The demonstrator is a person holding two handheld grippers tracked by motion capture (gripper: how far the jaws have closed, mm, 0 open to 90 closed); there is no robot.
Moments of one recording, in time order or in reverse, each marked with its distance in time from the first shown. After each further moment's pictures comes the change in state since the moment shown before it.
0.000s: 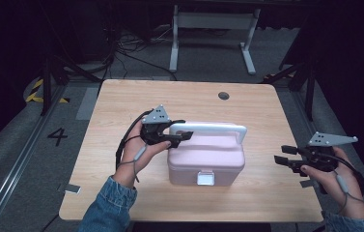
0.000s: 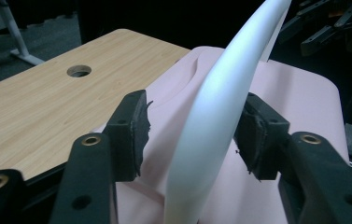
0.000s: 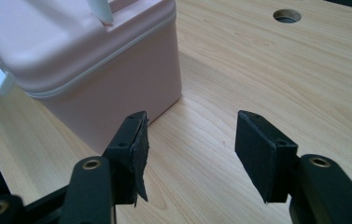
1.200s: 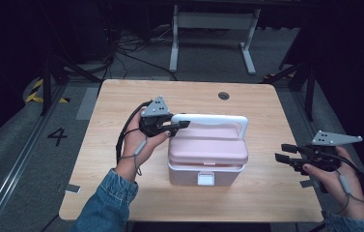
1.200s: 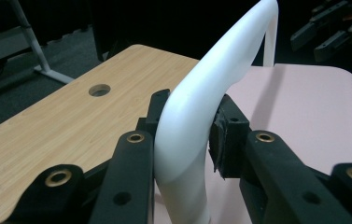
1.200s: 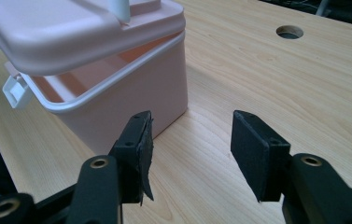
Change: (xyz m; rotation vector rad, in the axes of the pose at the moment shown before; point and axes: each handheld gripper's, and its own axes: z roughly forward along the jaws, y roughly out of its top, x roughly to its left) left arm 0.004 0.030 -0.014 -0.007 0.055 0.055; right arm 0.003 0.006 -0.007 -0.050 0.017 -0.012
